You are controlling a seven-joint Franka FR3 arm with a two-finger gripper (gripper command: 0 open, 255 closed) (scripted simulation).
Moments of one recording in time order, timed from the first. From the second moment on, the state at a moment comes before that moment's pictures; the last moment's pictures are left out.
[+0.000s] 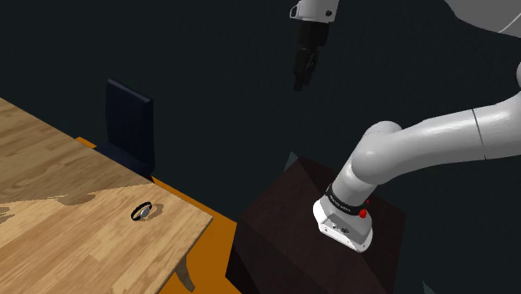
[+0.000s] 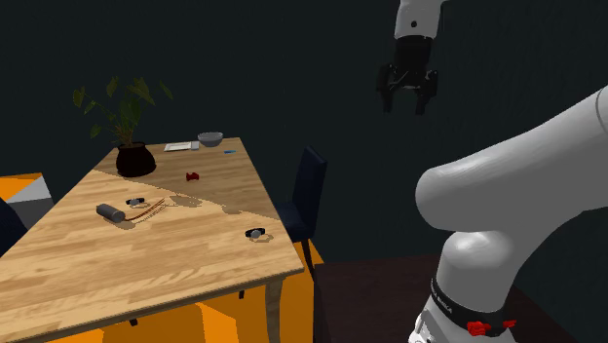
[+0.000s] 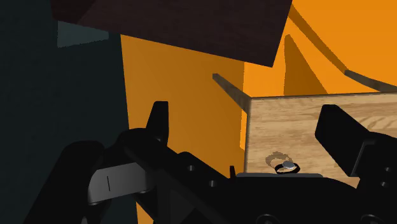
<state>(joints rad) 0.01 -0.78 0.03 -2.37 0.11 1.42 -0.17</state>
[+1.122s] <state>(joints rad) 0.10 -0.66 0.25 -2.71 0.31 2.09 -0.05</state>
